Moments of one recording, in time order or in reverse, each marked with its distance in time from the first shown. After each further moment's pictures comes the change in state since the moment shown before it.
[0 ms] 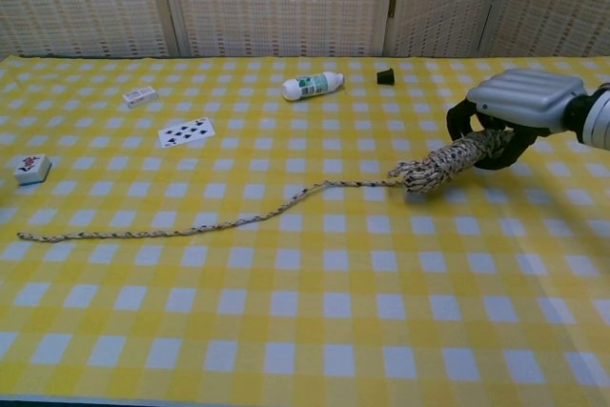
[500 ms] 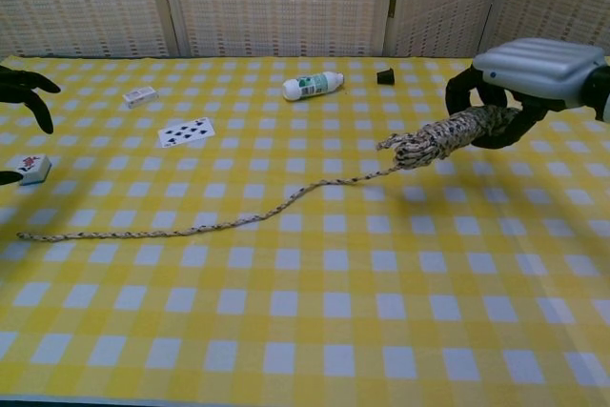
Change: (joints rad) left arm -0.185 -0.130 -0.007 0.148 -0.005 -0.253 -0.077; right arm -0.026 0.137 0.049 -0.276 0.054 0.051 -0.106
